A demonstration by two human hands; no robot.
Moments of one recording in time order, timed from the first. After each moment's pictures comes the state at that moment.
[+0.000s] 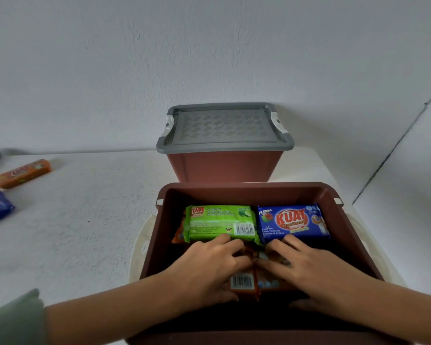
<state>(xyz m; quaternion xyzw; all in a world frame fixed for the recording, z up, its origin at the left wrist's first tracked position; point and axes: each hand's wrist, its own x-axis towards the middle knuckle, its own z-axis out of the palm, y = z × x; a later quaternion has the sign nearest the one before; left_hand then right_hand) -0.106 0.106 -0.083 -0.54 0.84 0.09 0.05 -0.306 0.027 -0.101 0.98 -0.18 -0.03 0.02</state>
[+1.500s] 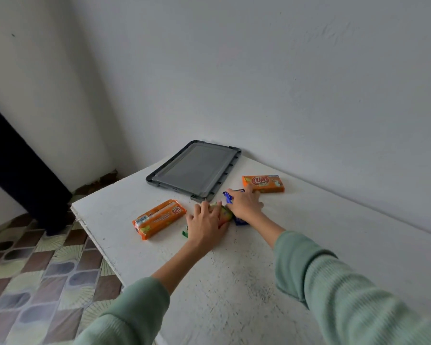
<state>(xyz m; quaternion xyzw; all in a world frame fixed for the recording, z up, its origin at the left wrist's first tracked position) 0.336 0.265 -0.166 -0.96 0.25 0.00 -0.11 0.341 0.144 -0.142 0.96 -0.22 -0.03 -0.15</state>
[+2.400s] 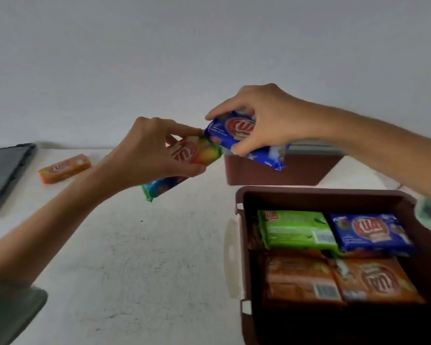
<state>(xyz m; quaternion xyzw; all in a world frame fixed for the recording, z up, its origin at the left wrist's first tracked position) 0.087 0.112 0.022 -0.71 0.65 0.05 -0.26 -0.077 0.001 0.066 0.96 -0.26 0.06 -0.12</state>
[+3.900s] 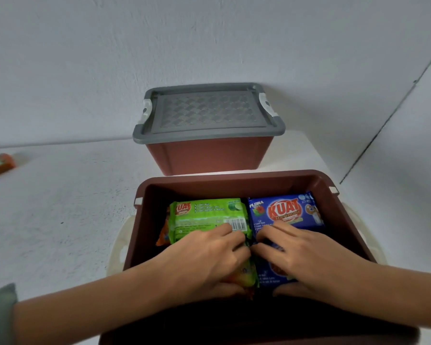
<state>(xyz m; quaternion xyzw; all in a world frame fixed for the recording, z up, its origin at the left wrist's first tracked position) -0.100 0.089 -0.081 -0.41 0.91 -0.05 -0.04 -0.297 0.023 -0.078 0.98 -0.16 -0.02 0.05</state>
